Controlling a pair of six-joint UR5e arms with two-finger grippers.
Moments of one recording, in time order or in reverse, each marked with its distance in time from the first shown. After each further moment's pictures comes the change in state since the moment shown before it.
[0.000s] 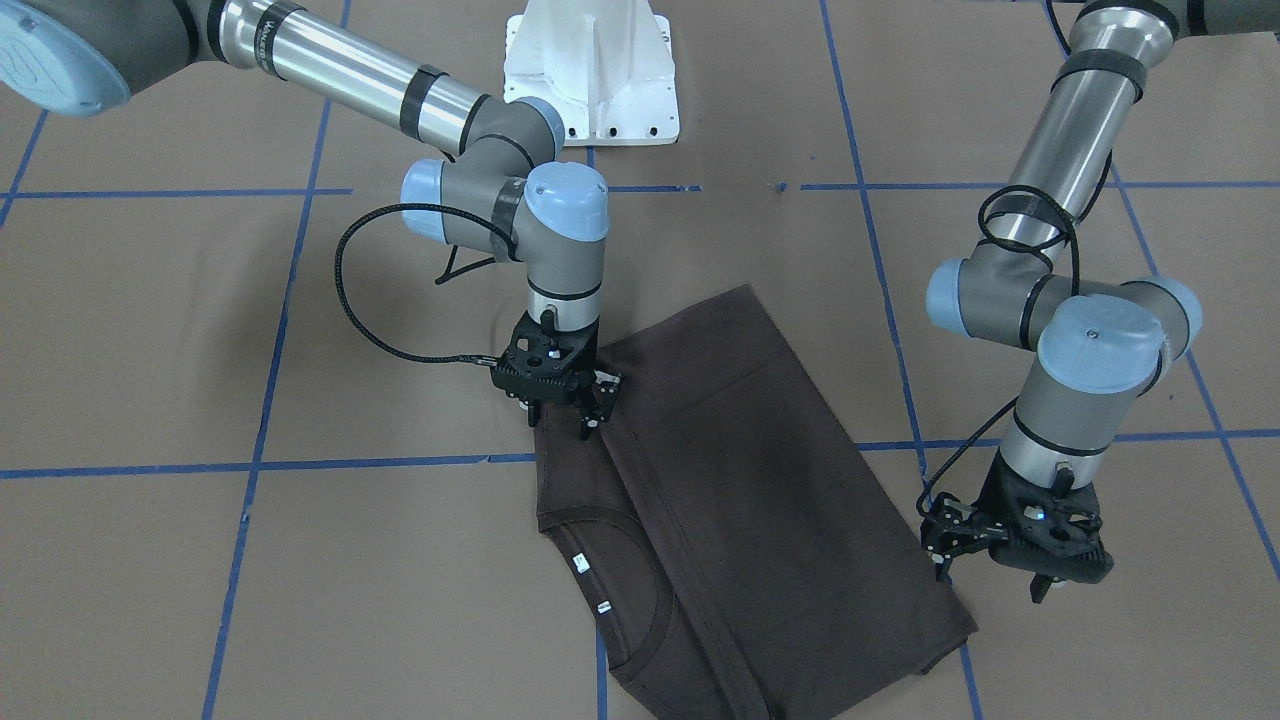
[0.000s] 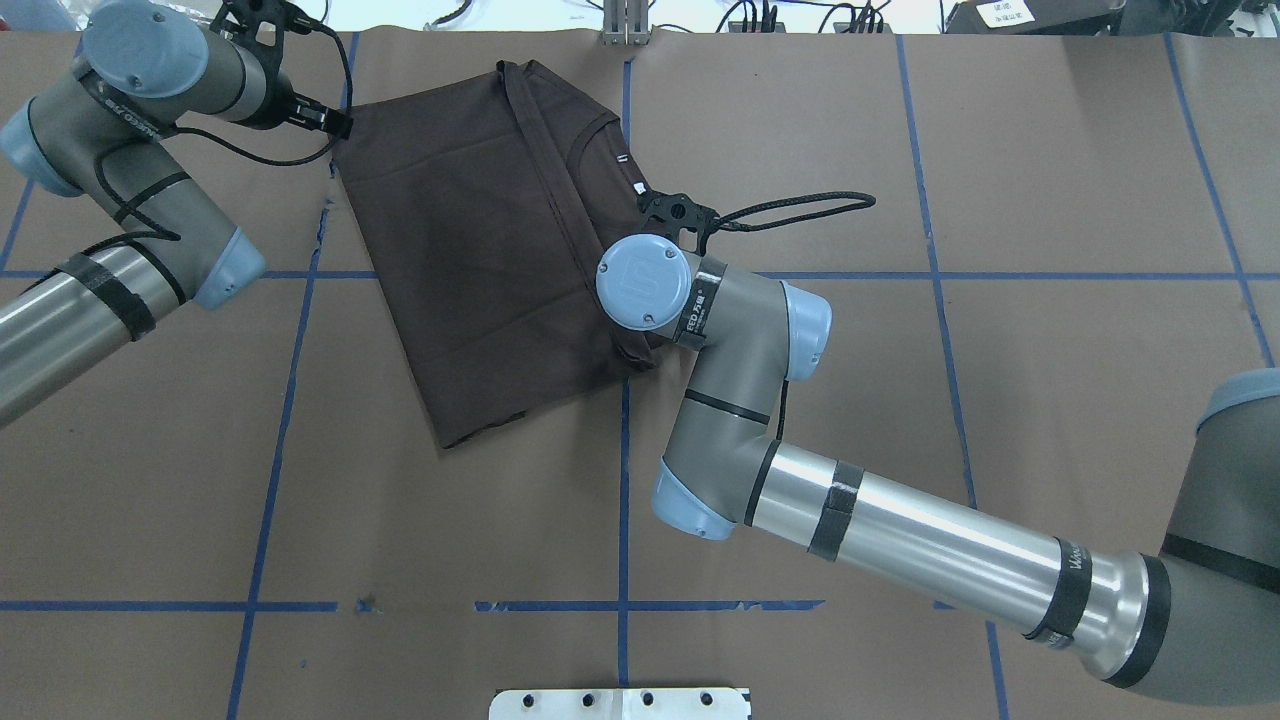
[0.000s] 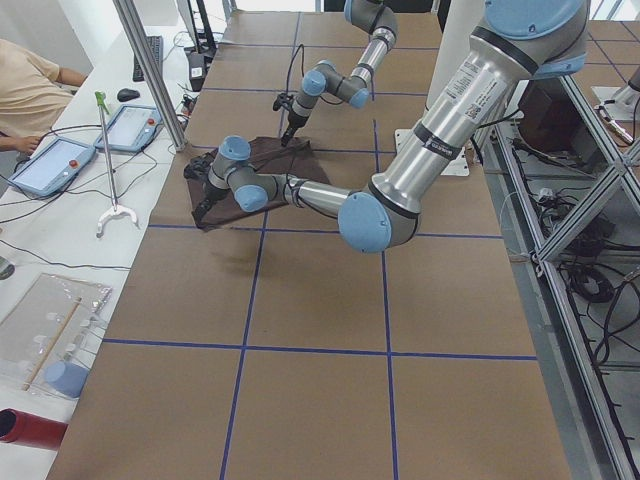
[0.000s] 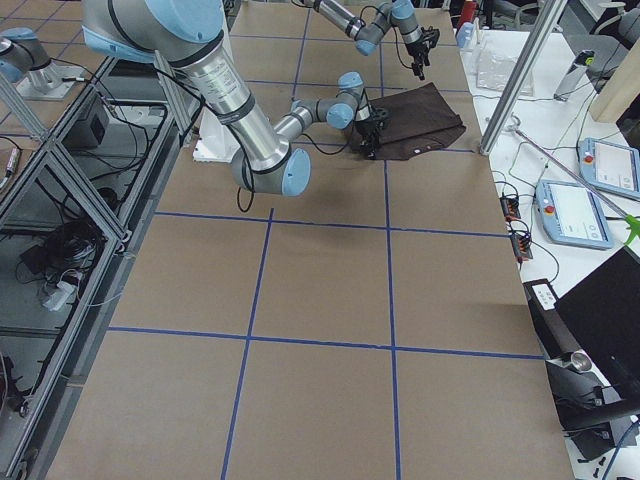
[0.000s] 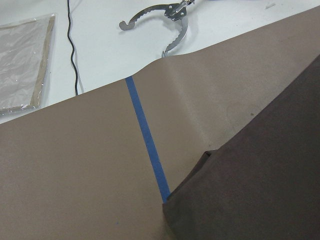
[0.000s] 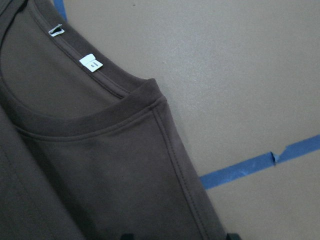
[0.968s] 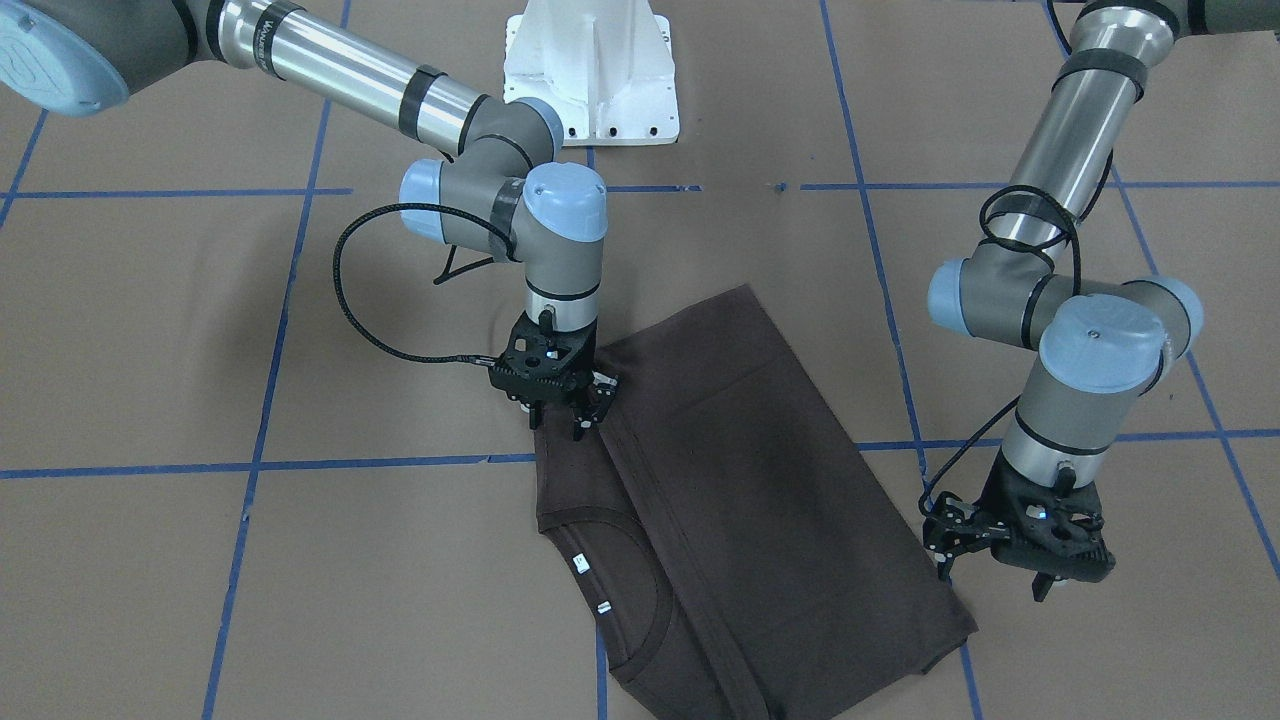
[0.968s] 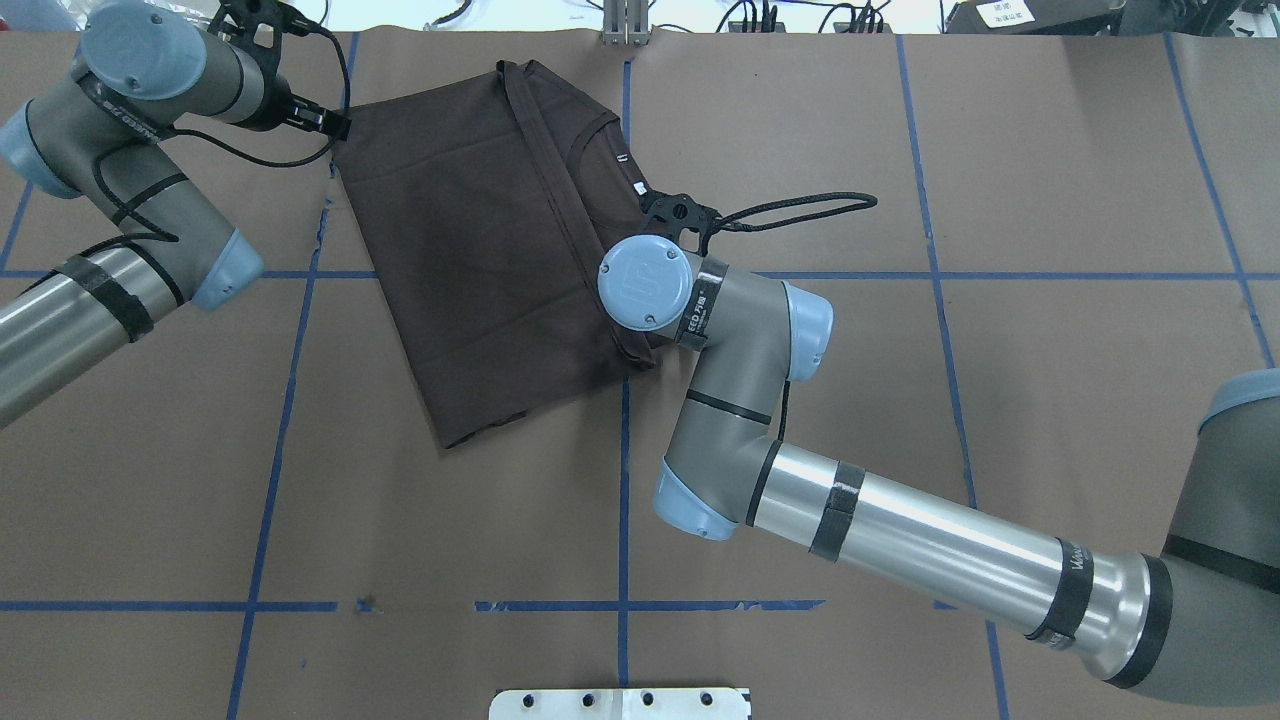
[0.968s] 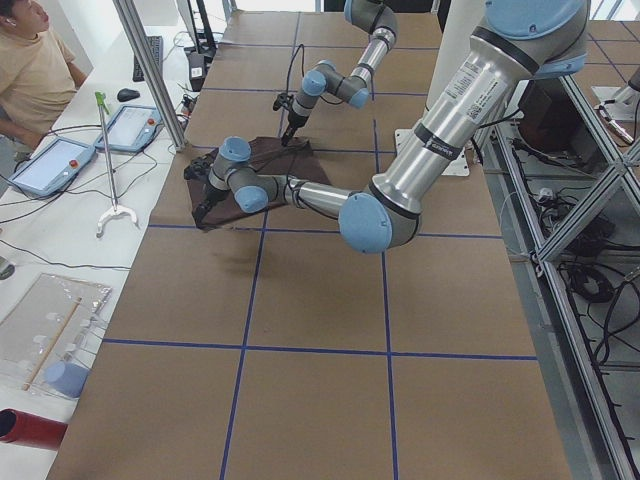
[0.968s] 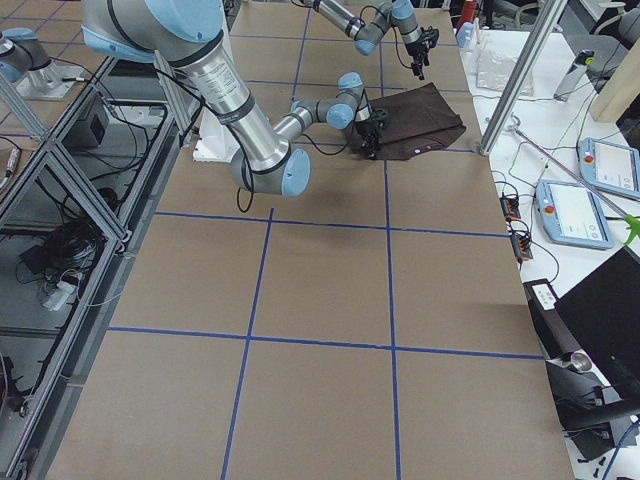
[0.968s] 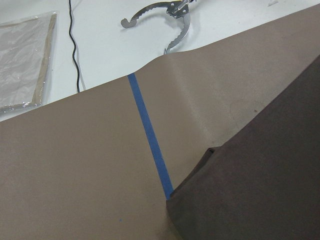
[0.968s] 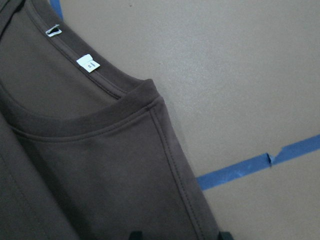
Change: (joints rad) left arm 0.000 0.003 0.000 -0.001 0.000 0.000; right arm 0.000 -0.003 0.000 -0.001 -0.001 0.003
